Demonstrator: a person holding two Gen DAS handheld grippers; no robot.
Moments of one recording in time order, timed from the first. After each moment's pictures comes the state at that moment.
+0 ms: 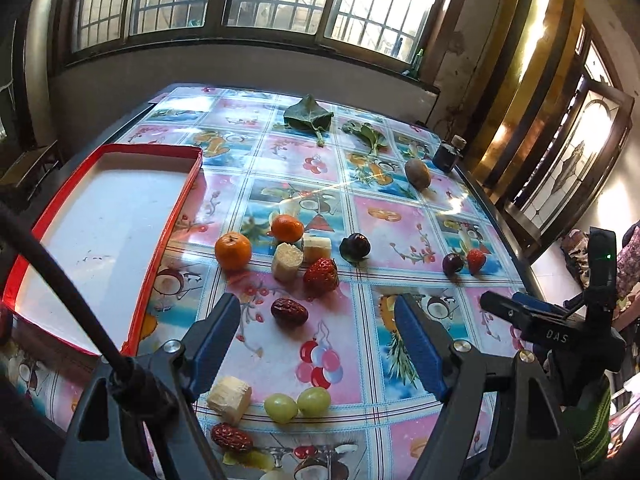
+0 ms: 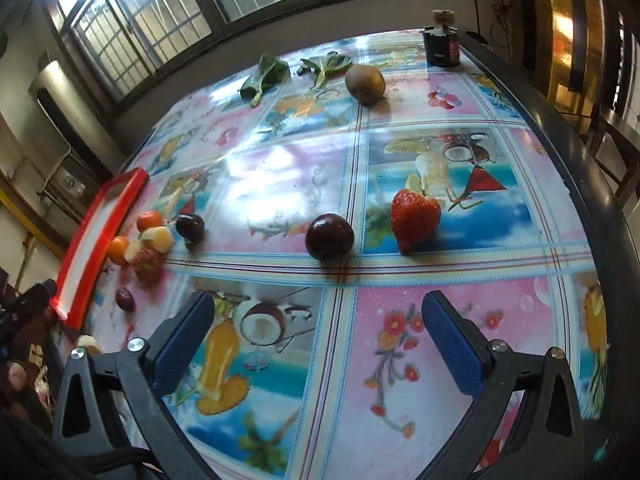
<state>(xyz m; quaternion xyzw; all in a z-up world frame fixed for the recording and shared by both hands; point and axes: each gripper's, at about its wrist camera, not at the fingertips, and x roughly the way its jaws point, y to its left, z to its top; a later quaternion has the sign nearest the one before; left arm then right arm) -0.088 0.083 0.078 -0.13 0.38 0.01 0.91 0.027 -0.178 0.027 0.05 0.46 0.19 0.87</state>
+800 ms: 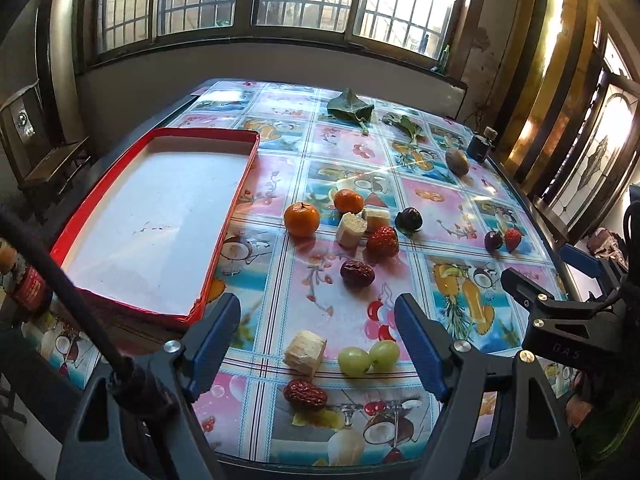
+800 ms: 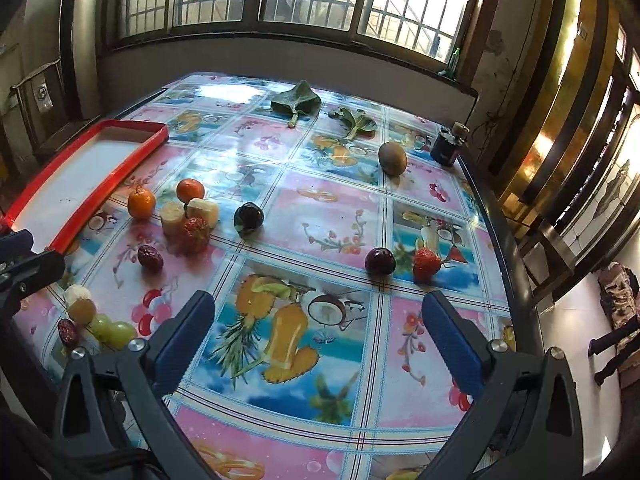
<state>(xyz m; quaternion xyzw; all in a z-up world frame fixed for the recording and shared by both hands) -0.131 0.111 0.064 -0.11 0.39 0.07 0.91 -0.055 -0.076 0.079 -0.16 0.37 0.13 0.90</state>
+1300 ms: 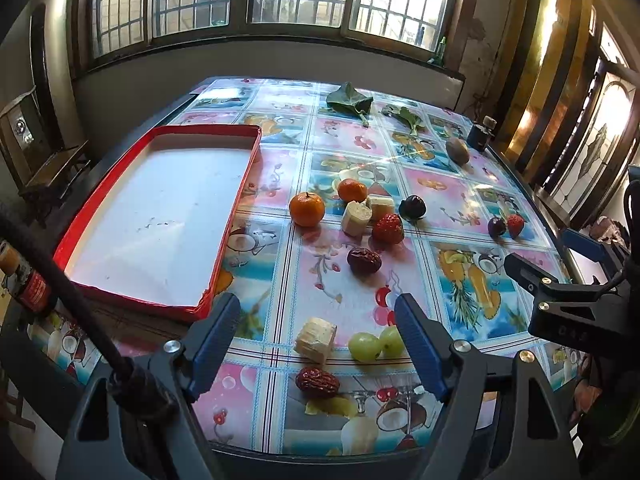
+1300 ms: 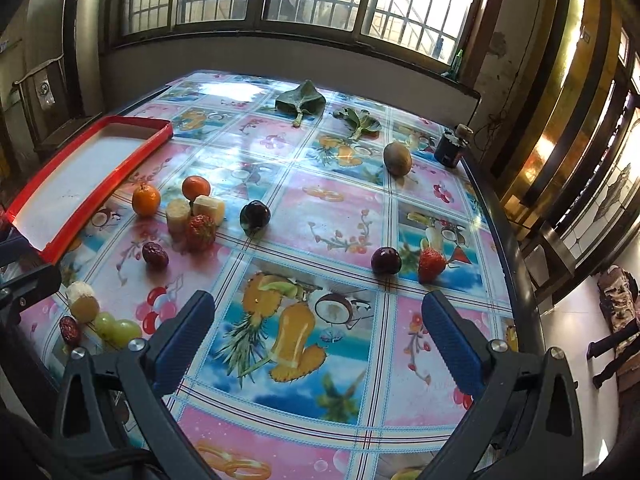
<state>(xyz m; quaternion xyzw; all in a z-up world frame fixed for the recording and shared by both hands) -0.138 0.113 0.060 -0.09 0.40 0.06 0.91 -0.060 -0.071 0.078 -0.17 0.37 0.14 0.90</state>
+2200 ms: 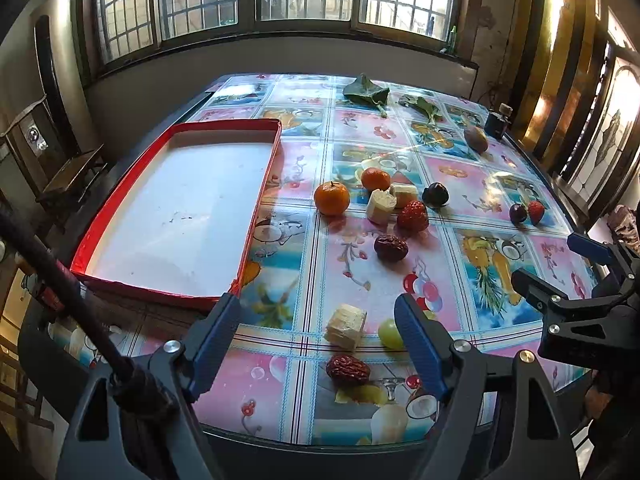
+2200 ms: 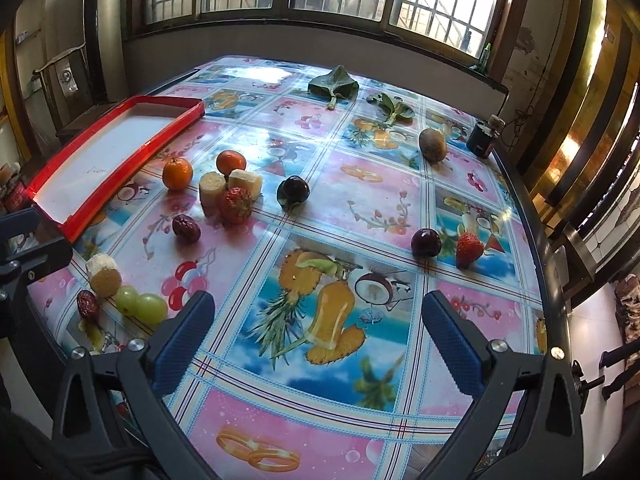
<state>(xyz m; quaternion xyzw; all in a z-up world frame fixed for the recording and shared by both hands) -0.144 0.118 0.056 -0.07 0.41 0.09 0.90 -0.070 -0.061 0.060 -0.17 0.39 0.18 0.89</state>
